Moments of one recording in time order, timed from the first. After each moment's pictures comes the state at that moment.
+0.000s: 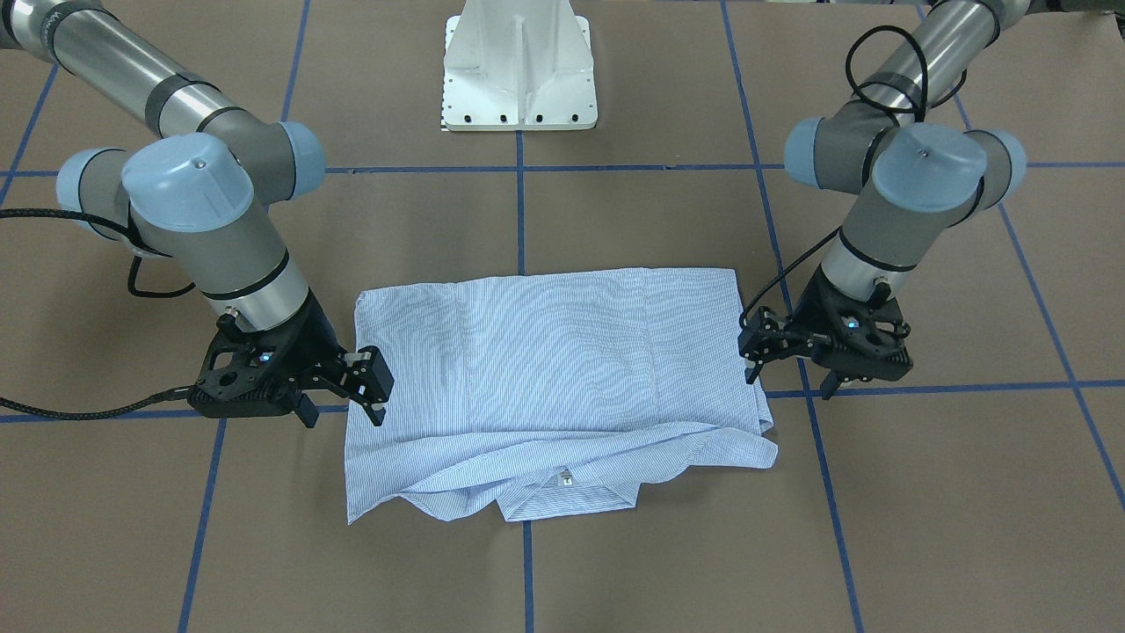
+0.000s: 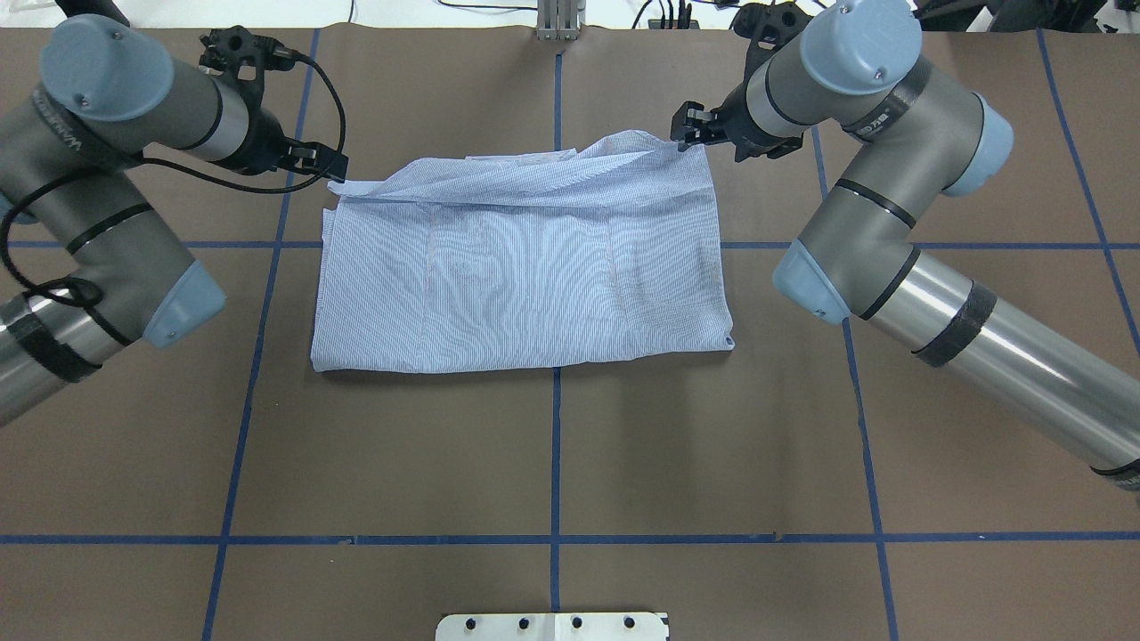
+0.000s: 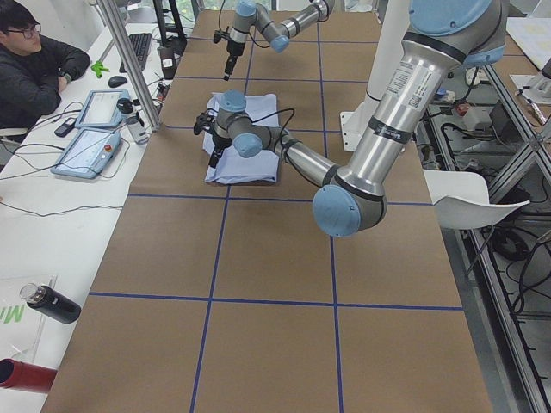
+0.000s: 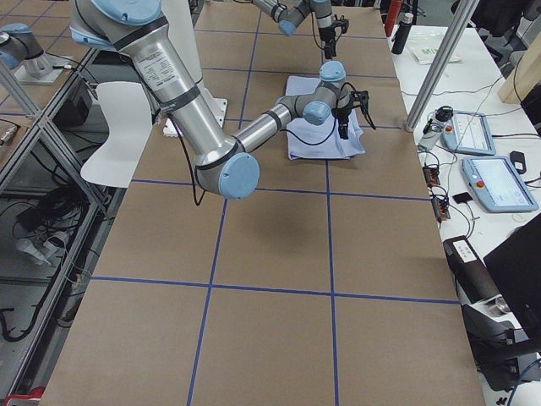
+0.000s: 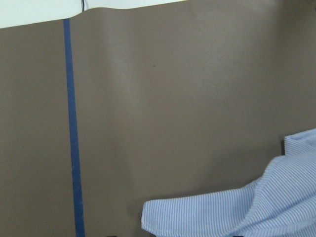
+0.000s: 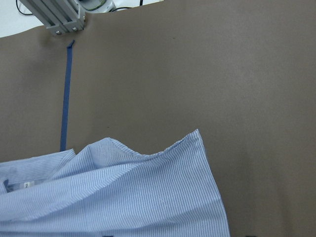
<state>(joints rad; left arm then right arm) -0.89 -1.99 -1.61 -2.05 -1.98 -0.81 0.85 -0.95 1.50 -1.17 1.96 1.16</state>
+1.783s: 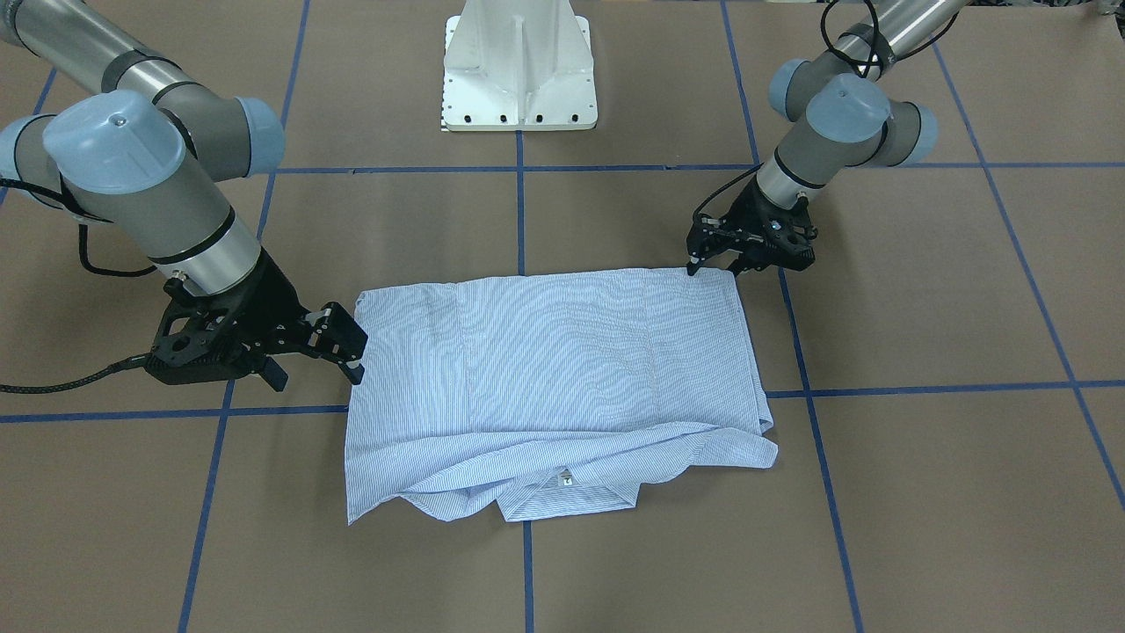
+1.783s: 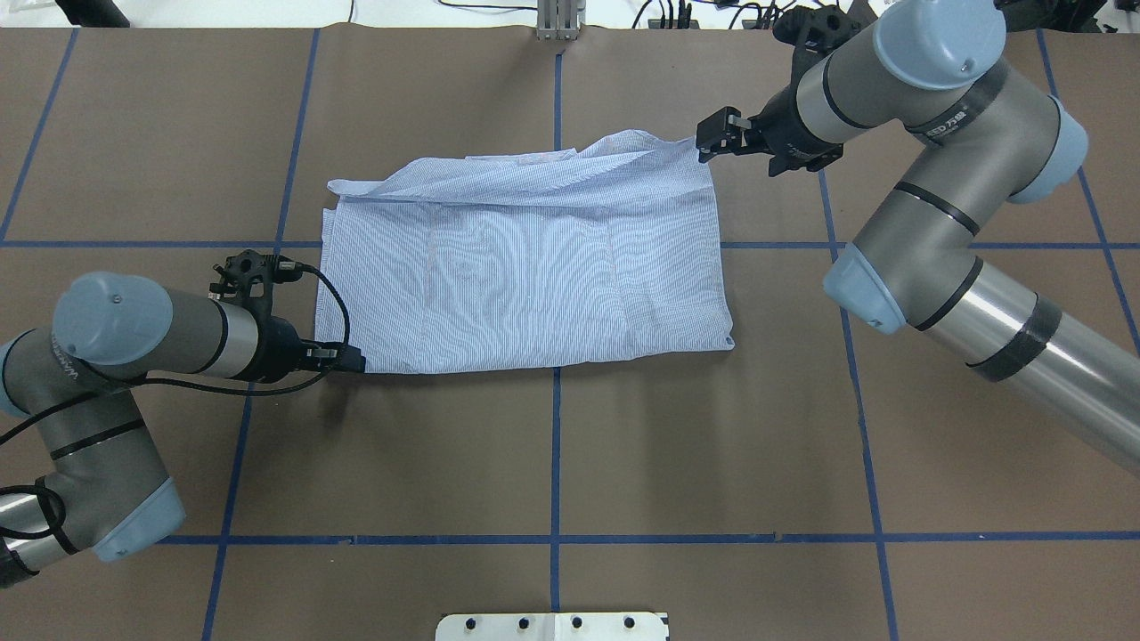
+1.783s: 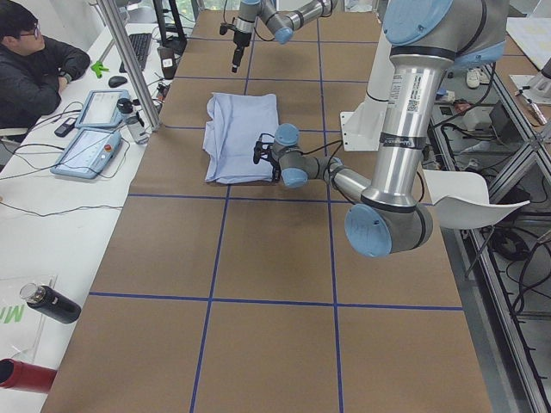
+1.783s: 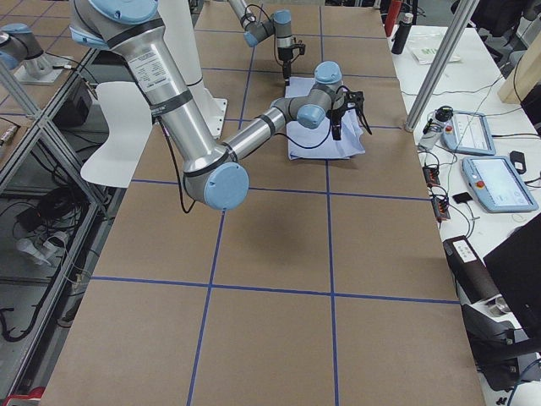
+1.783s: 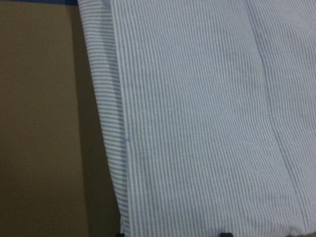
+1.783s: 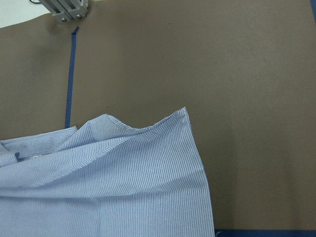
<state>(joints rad) -0.58 -1.76 -1.69 -2.35 -1.92 -1.20 0.87 -1.03 1.61 -1.17 2.02 1.15</state>
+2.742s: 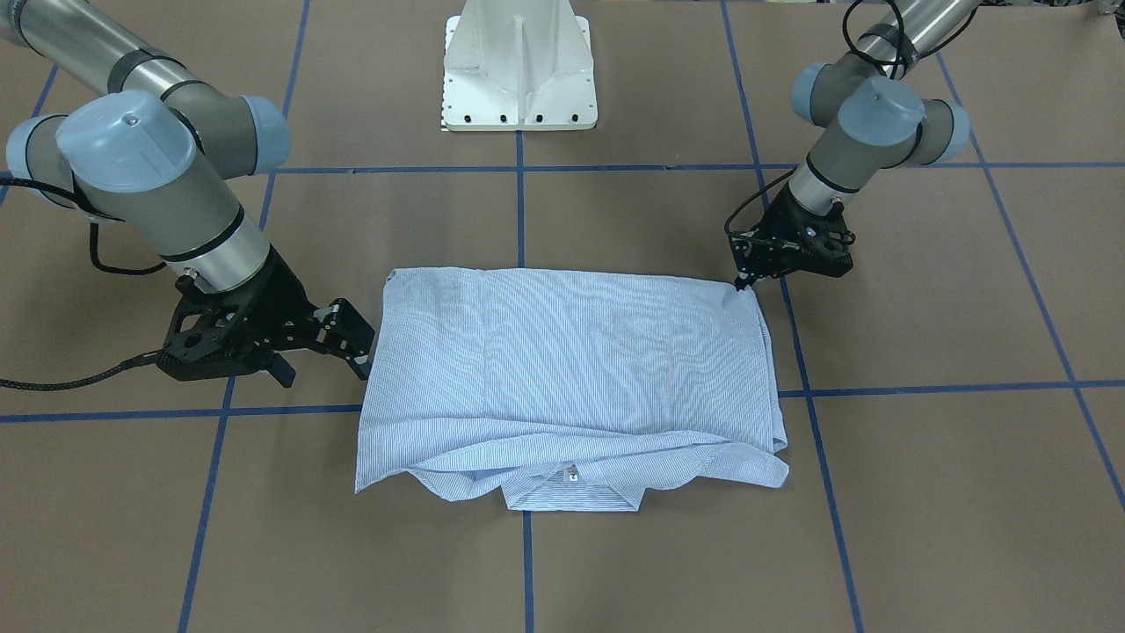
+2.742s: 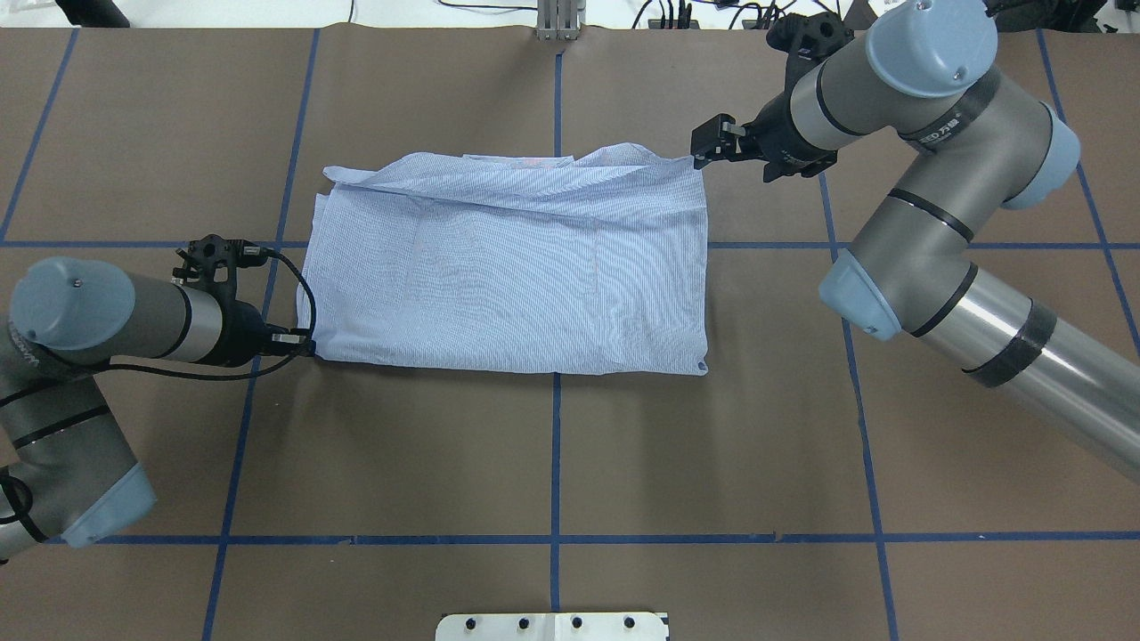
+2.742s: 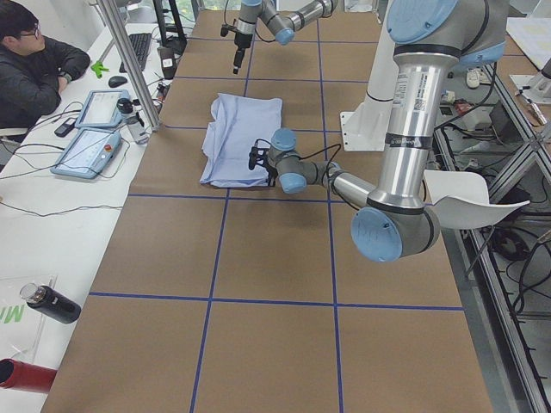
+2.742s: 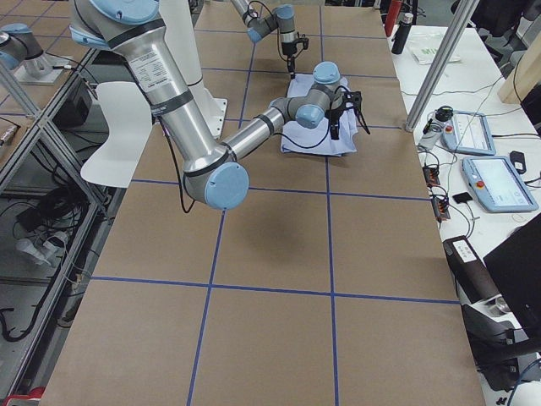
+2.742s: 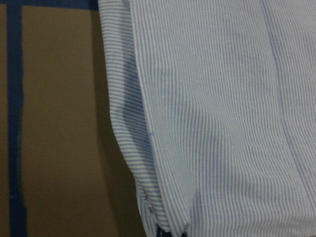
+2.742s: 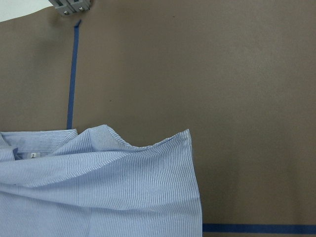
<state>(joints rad) -0.67 -1.72 -1.67 -2.33 -1.92 -1.09 0.86 -1.03 1.61 -1.16 2.01 1.15</state>
